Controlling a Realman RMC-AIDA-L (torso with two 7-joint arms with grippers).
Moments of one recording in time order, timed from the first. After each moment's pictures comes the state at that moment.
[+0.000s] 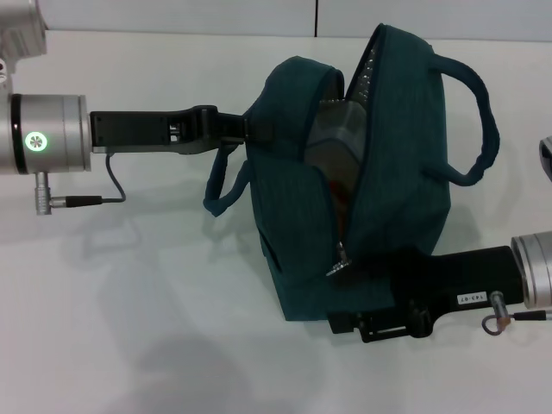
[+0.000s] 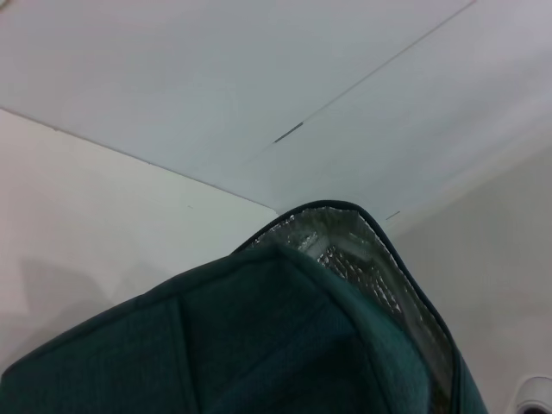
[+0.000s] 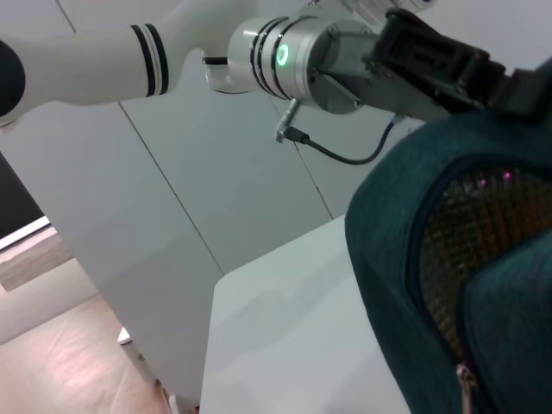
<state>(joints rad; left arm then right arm) -0.57 -2.04 0.81 0.73 1.85 1.63 -2.25 0.64 2.02 -1.35 -0.41 -1.56 -1.53 1.37</state>
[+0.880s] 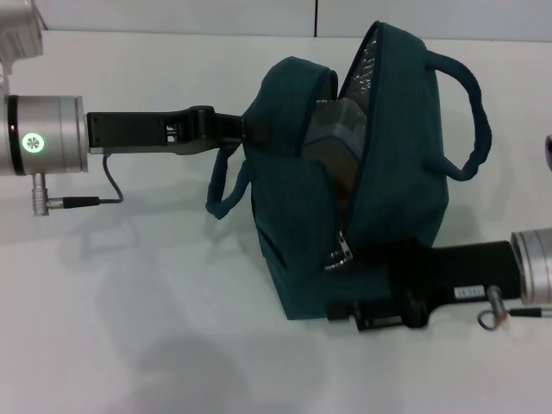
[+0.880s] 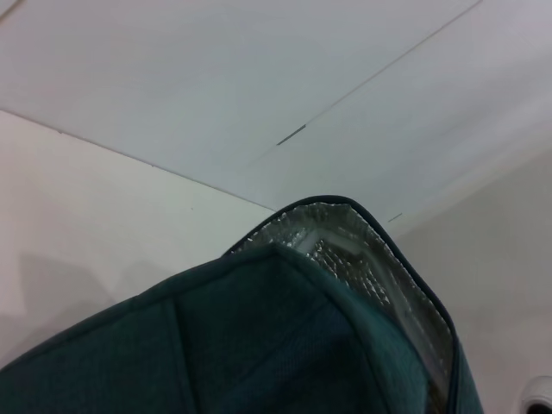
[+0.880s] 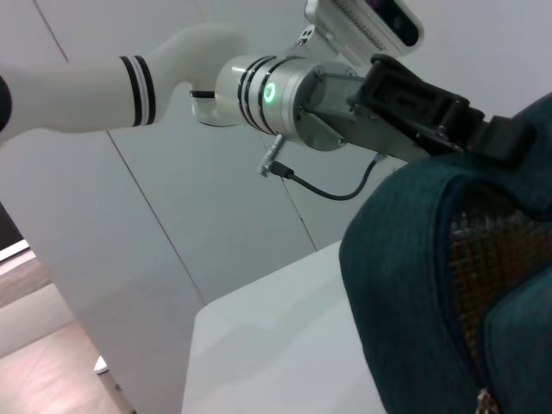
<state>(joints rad) -0.57 -2.04 0.81 0.73 1.84 1.63 -2.25 0.62 2.02 -1.40 -0.41 -1.48 -1.51 1.34</state>
